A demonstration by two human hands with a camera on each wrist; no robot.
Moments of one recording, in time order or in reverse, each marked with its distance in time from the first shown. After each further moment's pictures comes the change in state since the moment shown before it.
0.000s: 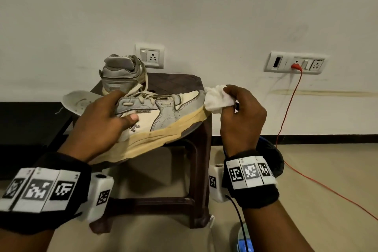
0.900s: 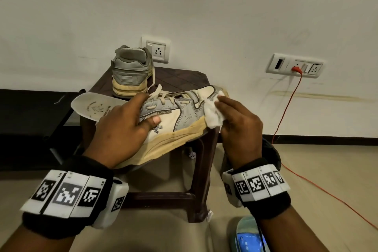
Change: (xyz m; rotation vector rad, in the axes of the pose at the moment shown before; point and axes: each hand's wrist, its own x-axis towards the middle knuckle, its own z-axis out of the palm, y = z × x) left_hand -0.014 -0.022 0.007 0.087 -0.012 0.094; right_hand -0.027 -0.013 0.003 -0.291 -0.337 -0.318
